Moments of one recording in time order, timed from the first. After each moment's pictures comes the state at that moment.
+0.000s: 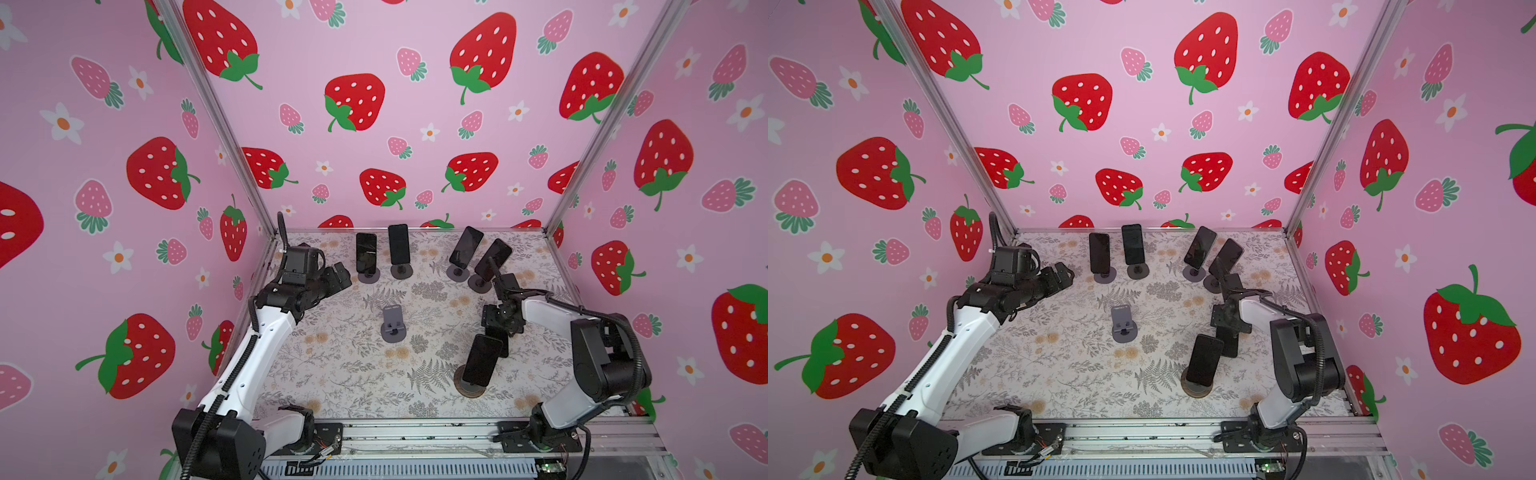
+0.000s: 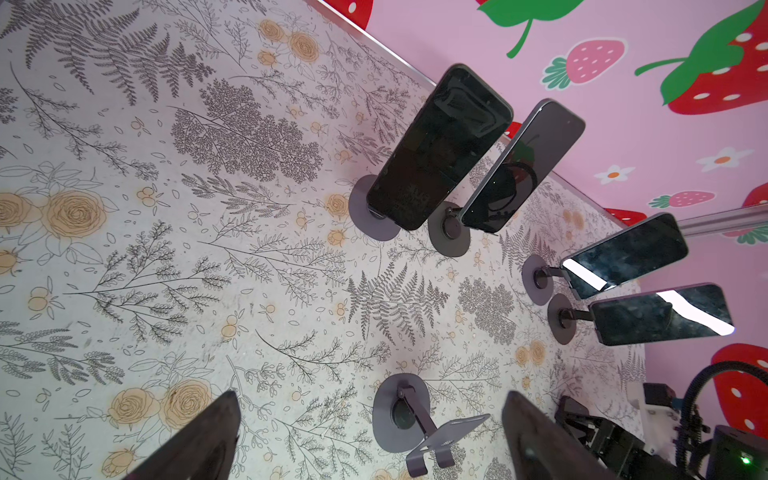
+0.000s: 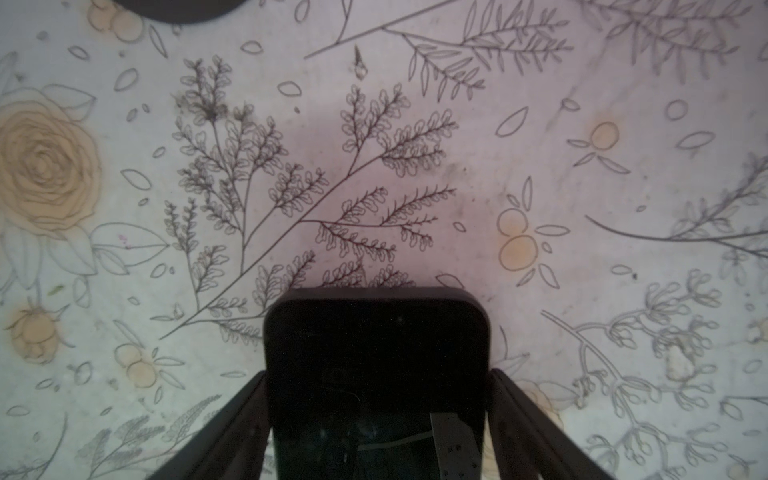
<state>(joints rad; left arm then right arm) -0.16 1.21 1.14 -0.70 0.09 -0.58 0.30 1.62 0.87 -0.52 0.12 0.38</state>
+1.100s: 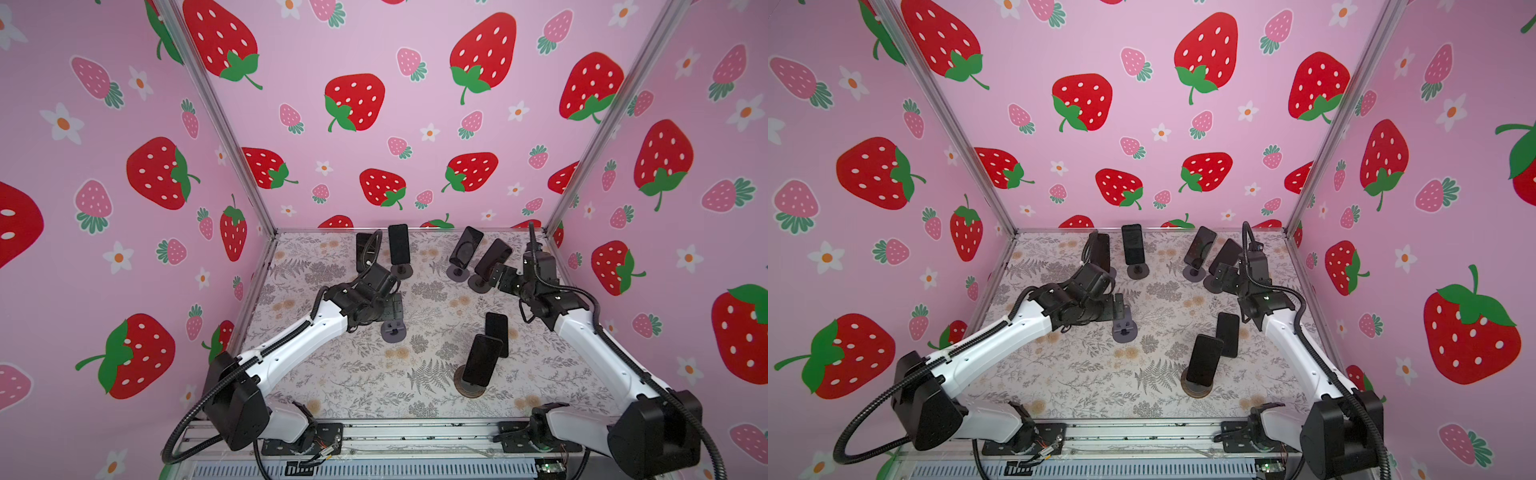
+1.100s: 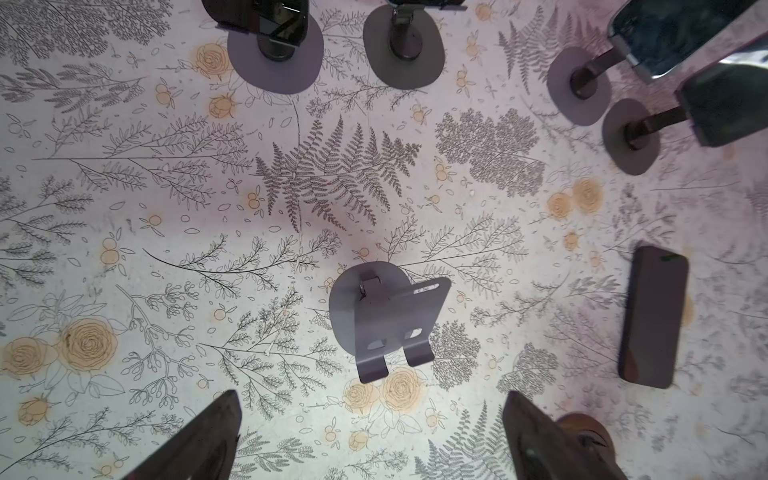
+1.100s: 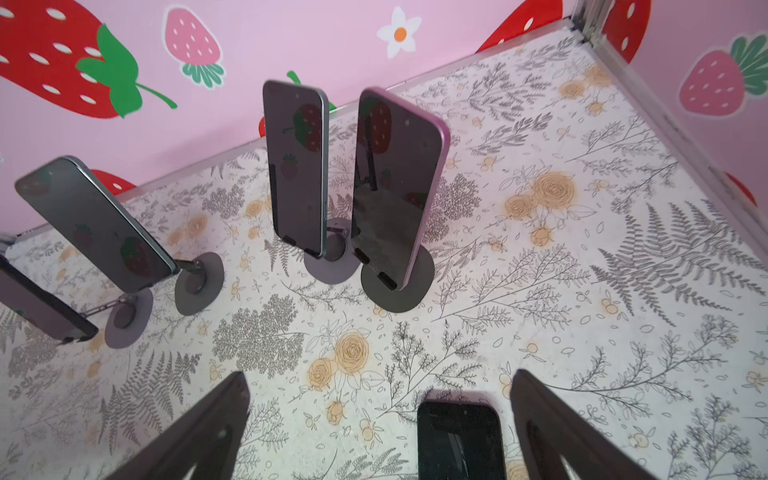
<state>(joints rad) -0.70 1.44 1.22 -0.83 -0.20 -0.69 0.30 1.20 0.95 -0.36 0.13 0.43</state>
